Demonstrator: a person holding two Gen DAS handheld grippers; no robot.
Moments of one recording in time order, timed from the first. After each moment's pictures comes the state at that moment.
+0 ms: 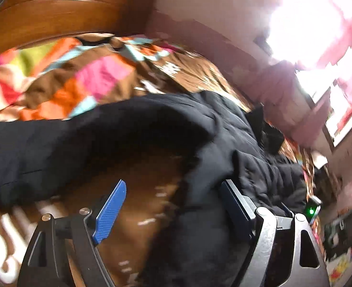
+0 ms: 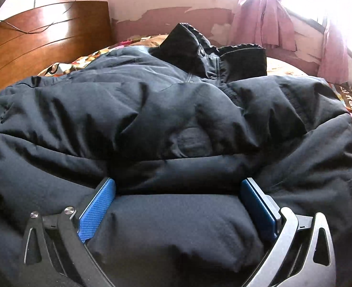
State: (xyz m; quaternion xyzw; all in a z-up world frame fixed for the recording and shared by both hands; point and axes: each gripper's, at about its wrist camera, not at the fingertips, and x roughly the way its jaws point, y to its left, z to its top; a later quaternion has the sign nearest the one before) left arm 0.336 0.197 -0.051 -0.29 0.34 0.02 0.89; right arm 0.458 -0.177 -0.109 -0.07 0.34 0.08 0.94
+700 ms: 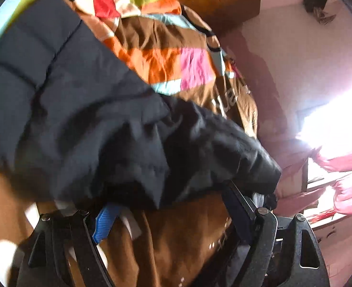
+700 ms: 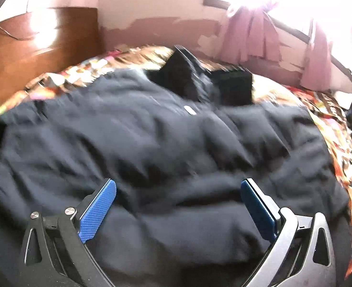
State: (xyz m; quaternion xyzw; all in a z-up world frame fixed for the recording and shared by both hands) left arm 0.317 0.309 -0.142 -0.54 0.31 0.07 0.78; right arm 0.462 -0.126 -0.044 -0.08 0.33 0.04 0.94
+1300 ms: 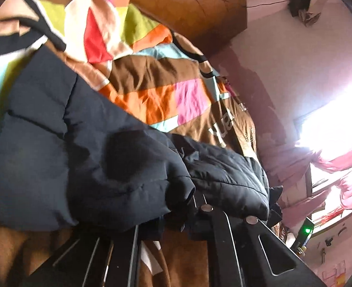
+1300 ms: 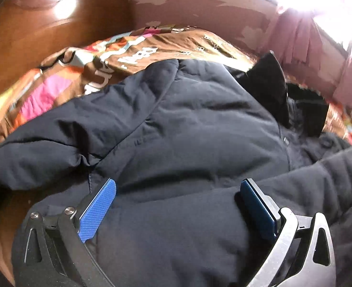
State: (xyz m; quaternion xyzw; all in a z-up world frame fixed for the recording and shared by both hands) left arm 0.320 0.337 -0.123 -0.50 0.26 0.09 0.82; right arm 0.520 -0.002 -0.065 -0.09 0.38 0.07 0.92
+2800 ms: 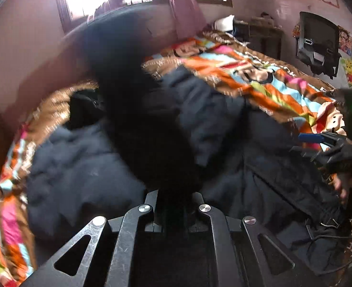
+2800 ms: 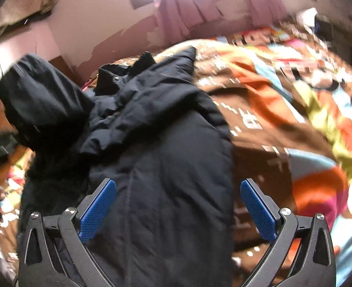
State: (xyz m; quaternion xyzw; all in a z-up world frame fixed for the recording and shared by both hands) left arm 0.360 -0.136 0.004 0.18 0.36 -0.25 0.88; right arm 0.331 -0.413 -0.091 0.17 0.36 0.04 0.92
